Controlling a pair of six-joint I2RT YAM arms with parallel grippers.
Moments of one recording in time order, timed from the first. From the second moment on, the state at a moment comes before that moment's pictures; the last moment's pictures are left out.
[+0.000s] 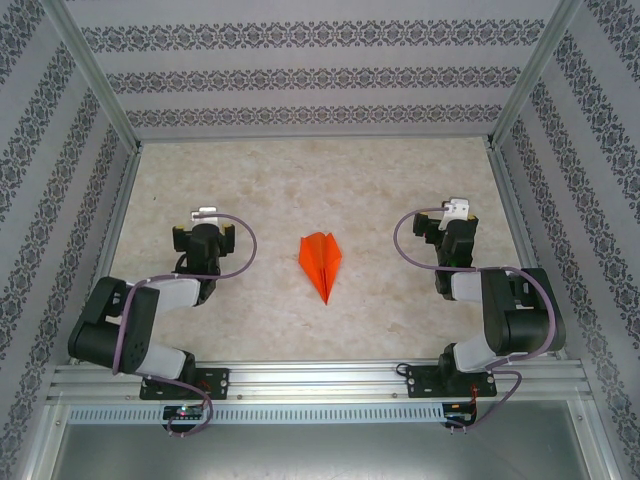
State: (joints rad) left arm -0.22 1.47 0.42 0.62 -0.47 -0.01; right arm 0.00 1.51 0.38 0.84 0.14 0.00
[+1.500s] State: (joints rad) left arm -0.11 1.56 0.38 0.83 -0.27 0.00; right arm 0.00 1.51 0.38 0.84 0.14 0.00
